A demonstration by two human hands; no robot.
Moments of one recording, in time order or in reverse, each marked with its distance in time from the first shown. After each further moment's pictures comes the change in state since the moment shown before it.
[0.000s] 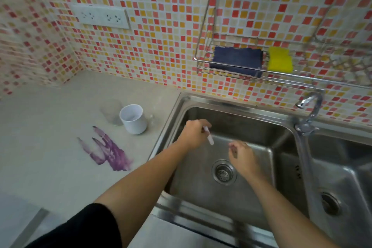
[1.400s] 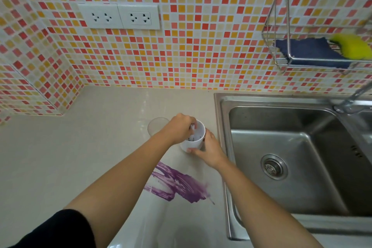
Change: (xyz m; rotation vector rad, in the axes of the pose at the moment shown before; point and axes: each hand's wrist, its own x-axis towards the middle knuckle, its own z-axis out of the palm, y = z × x) left_hand 0.046 -0.219 -0.190 0.357 -0.278 0.276; right_hand 0.075 -0.253 0.211 0.346 -0.089 0.140
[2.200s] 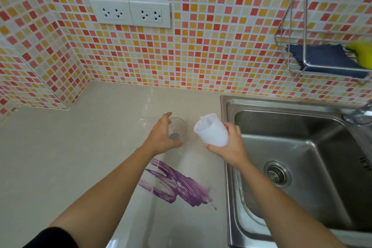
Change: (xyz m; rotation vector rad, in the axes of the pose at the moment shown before) left_hand -0.033 -0.058 0.023 -0.459 0.152 -0.330; right_hand -0.005 -0.007 -0.045 0.004 0.228 0.012
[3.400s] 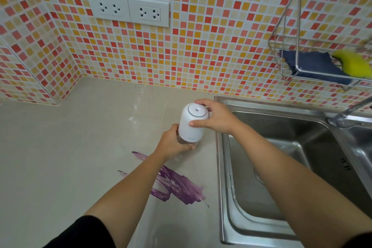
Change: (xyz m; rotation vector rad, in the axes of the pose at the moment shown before) left_hand -0.002 0.006 0.047 -0.331 -0.049 -0.015; right_hand 0.040 -0.091 -0.033 -0.153 -0.367 -0.187
